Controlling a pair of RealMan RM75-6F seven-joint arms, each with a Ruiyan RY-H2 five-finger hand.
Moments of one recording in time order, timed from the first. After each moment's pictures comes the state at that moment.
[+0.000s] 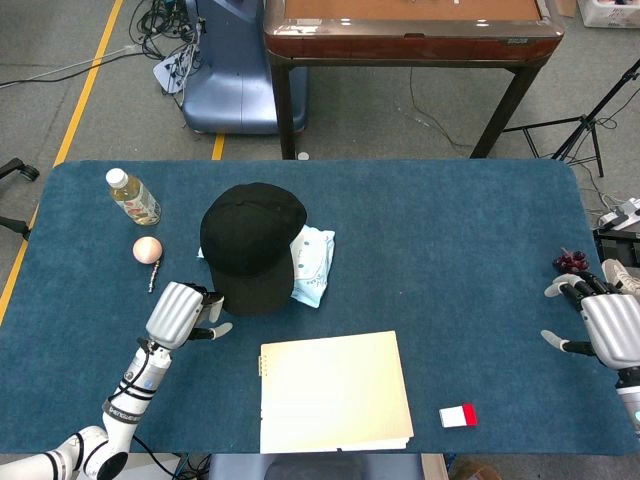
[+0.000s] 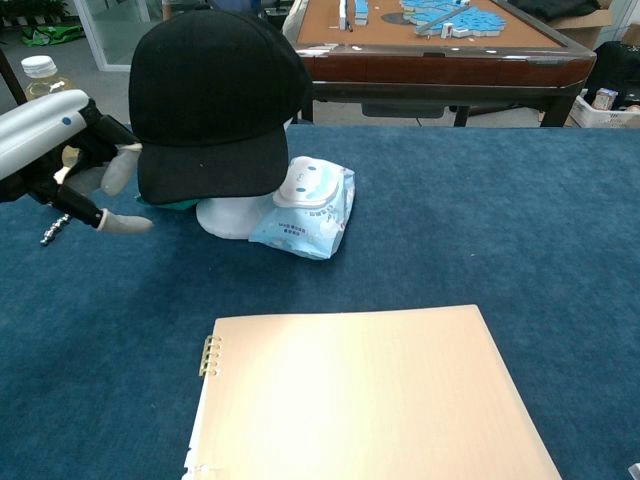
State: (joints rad) left arm -0.50 -1.58 -0.14 -1.37 1.61 1.34 -0.04; right arm 0.18 -0.94 0.07 -1.62 -1.49 1.36 0.07
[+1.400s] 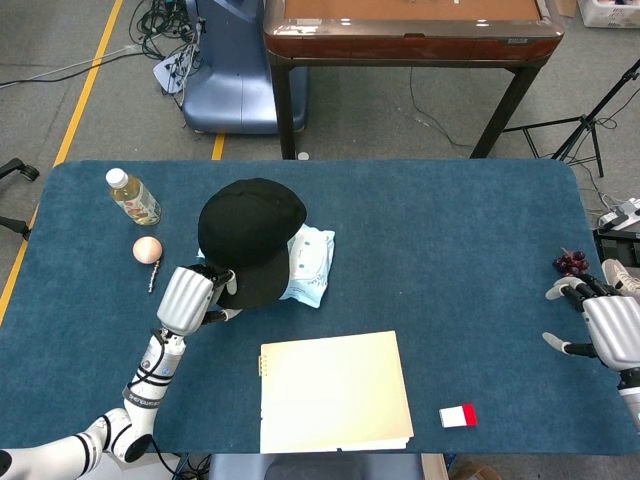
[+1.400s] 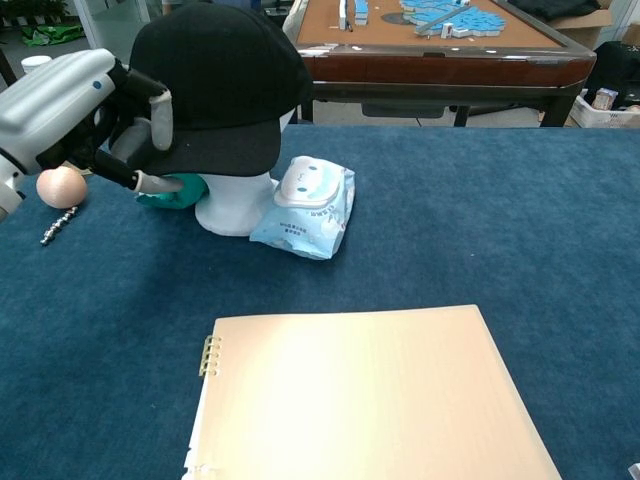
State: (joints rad) left arm -0.57 -1.71 -0.19 -1.21 1.61 1.46 0.03; right arm 0.18 -0.94 0.06 -1.60 -1.49 1.35 0.11
